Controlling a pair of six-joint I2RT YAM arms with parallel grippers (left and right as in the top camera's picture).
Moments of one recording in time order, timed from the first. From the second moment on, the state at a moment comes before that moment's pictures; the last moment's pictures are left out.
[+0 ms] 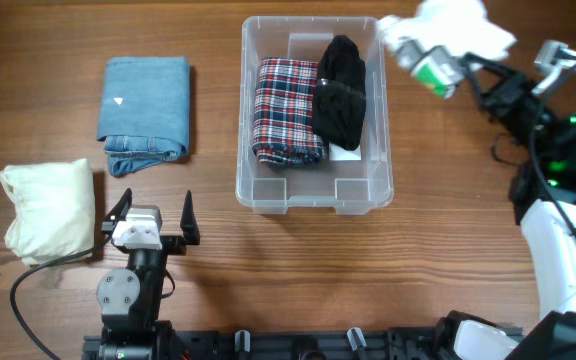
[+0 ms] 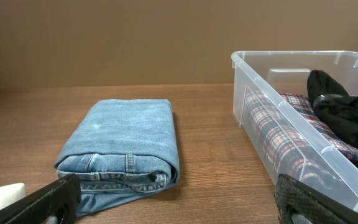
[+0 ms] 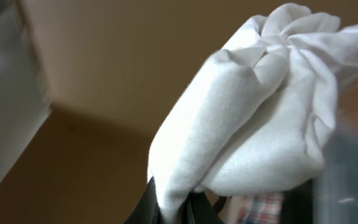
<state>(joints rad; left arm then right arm) -0.01 0.03 0.01 -0.07 0.03 0.00 -0.29 1.33 0.80 0.60 -1.03 1.12</state>
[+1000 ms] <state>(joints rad) -0.01 0.03 0.01 -0.07 0.03 0.00 0.25 1.65 0.80 0.28 -1.16 0.82</state>
